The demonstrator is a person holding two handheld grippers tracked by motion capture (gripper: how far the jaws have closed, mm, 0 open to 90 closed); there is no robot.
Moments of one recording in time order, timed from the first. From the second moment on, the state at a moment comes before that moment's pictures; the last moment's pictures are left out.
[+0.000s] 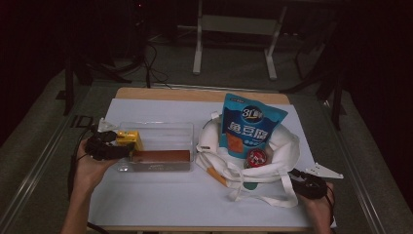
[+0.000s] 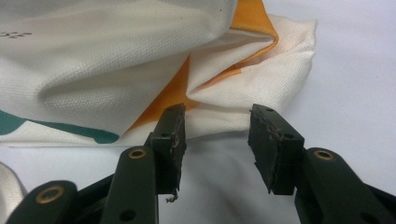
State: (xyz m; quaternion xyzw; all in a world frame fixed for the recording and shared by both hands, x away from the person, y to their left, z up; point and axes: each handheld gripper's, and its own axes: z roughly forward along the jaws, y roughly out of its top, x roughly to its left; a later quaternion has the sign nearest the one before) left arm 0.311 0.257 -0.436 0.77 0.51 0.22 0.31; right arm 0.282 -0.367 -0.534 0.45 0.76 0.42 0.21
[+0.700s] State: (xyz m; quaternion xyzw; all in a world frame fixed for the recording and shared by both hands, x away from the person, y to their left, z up) left arm 0.302 0.249 -0.423 0.77 0.47 0.25 0.34; right arm 0.283 -0.366 -0.534 0.45 0.76 0.42 0.21
